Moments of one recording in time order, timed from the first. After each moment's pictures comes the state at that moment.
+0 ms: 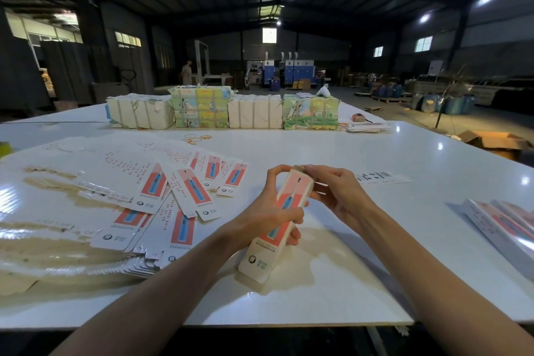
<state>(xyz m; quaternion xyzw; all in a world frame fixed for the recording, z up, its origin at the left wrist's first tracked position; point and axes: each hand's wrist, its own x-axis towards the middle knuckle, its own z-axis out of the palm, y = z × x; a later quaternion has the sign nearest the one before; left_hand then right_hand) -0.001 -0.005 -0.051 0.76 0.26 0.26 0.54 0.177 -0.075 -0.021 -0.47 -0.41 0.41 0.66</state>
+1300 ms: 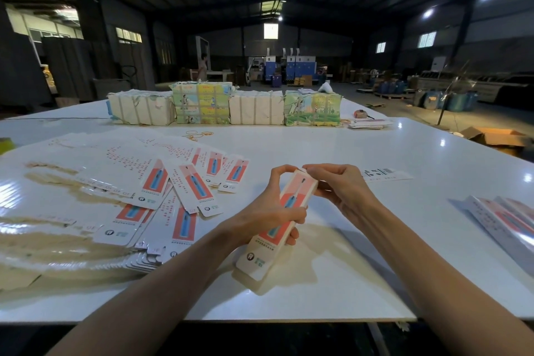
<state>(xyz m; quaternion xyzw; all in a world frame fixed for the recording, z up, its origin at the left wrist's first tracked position) -0.005 -0.010 -0.048 0.78 0.27 0.22 0.52 0.180 -0.076 -0.024 -0.51 -0.42 0.37 0.66</state>
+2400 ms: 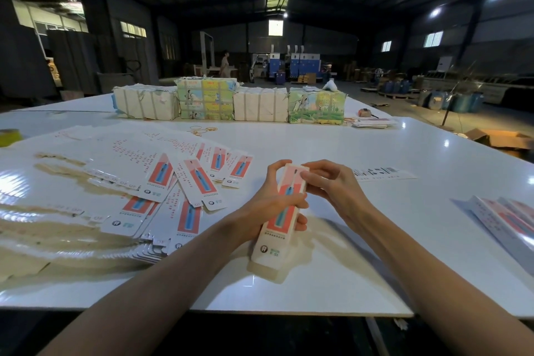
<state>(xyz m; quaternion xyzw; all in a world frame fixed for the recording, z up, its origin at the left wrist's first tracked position) 0.002 0.005 -0.057 0.68 0.27 0.28 0.63 0.173 -0.071 -0.040 -0.48 -0.49 0.34 0.64</state>
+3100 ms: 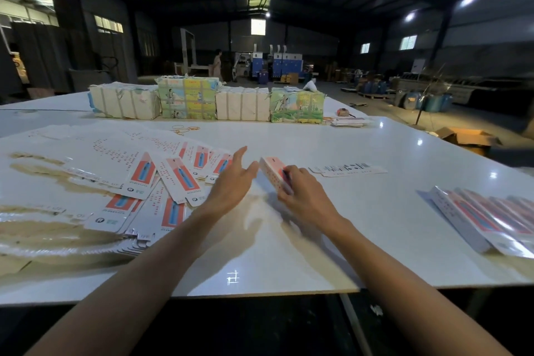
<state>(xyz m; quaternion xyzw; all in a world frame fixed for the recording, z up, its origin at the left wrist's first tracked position) -0.018 0.017 -0.036 0.76 0.40 0.35 0.38 0.144 -0.087 -0.047 -0.71 -0.62 0.00 0.34</state>
